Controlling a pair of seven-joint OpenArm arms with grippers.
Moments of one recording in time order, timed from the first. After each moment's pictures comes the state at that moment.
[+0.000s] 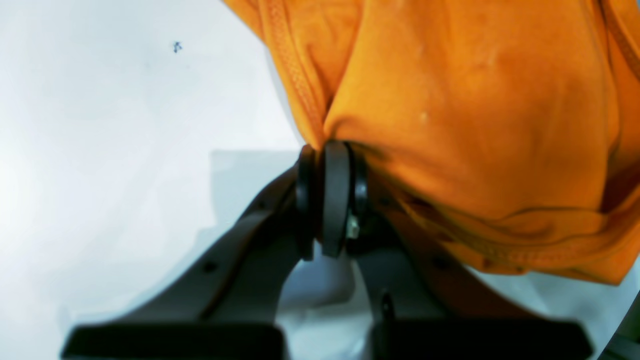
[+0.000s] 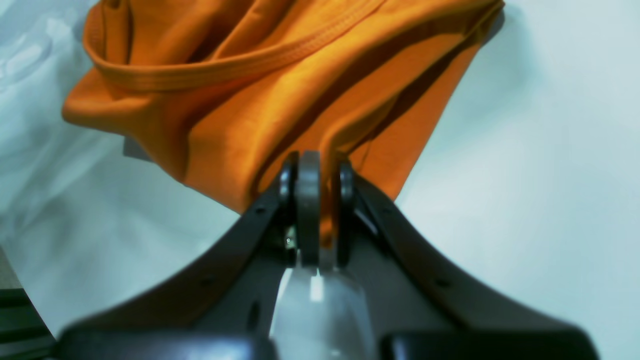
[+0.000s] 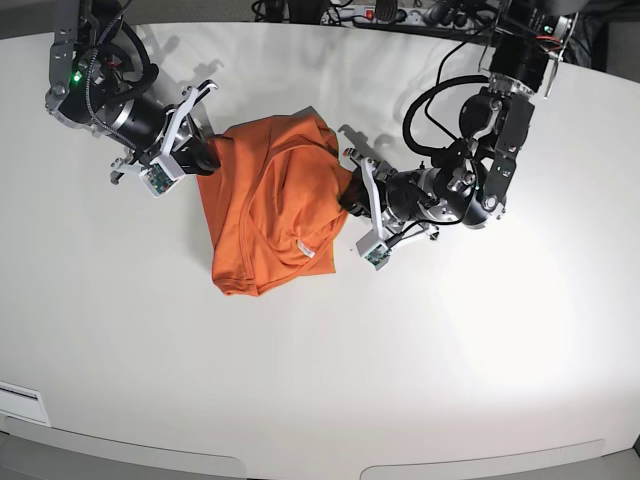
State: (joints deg) left arm -8.6 -19.3 22.6 95.4 -37.6 -20.1 65.1; right arm -20.7 15.6 8.7 115.7 28.2 40.7 -49.1
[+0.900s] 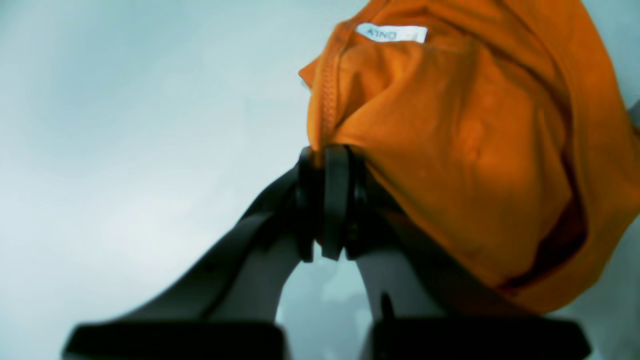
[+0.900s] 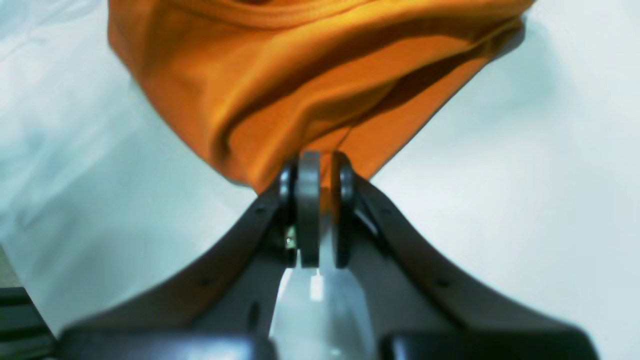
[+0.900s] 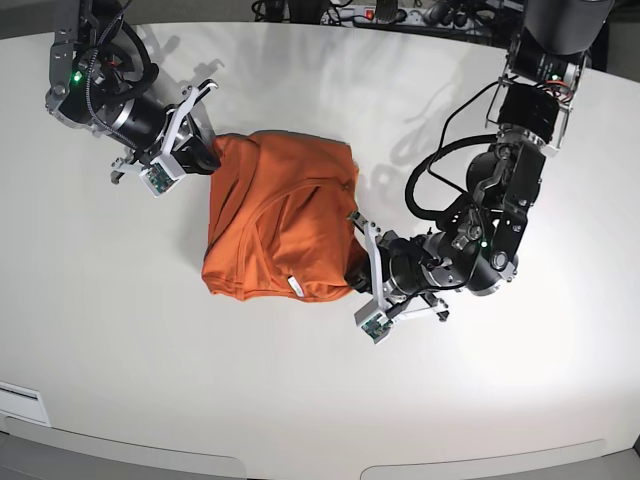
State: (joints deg) left arm -22.2 -19.4 23.0 97.9 -34.3 -21.2 66.3; right arm -20.8 15.6 8.7 115.7 28.2 40.7 -49.3
